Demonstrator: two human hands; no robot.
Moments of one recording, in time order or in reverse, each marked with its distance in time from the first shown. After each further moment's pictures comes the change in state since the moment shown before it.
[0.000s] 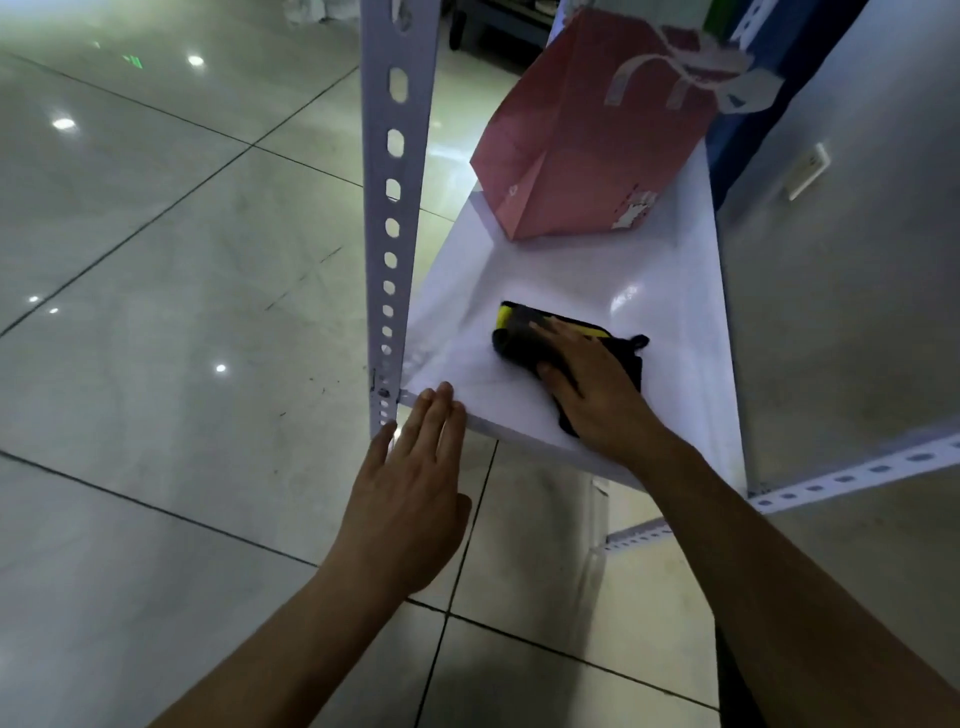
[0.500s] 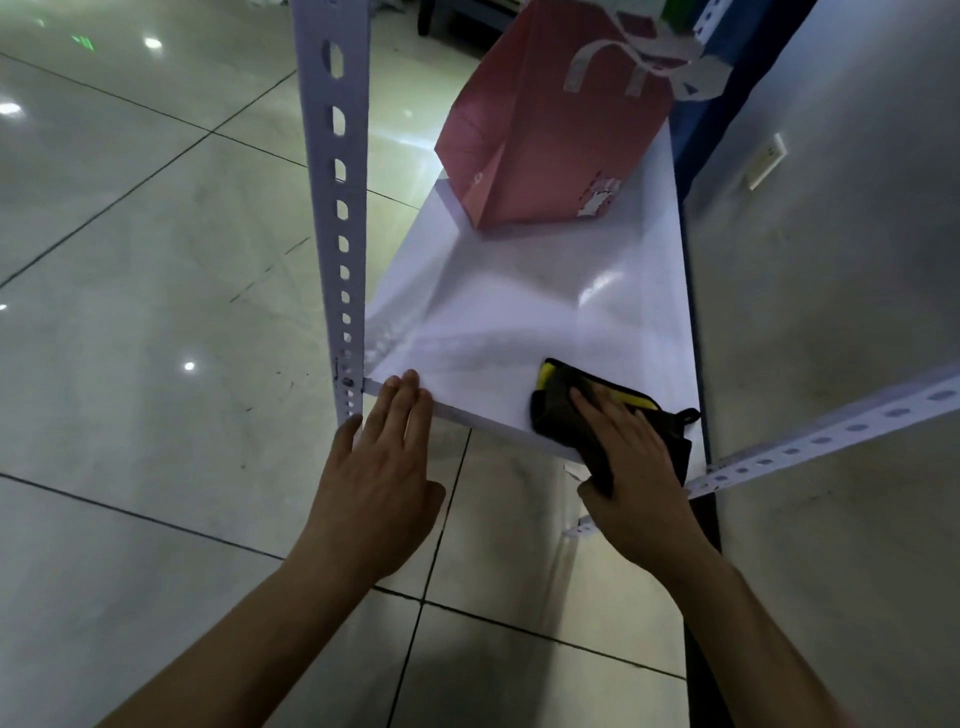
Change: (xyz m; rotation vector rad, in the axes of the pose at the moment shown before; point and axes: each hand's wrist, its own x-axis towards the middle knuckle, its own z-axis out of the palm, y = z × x) left_hand 0.001 0.006 -0.004 -0.011 -0.017 -0.018; right_hand -0.126 0.005 -0.003 -0.155 -0.007 0.276
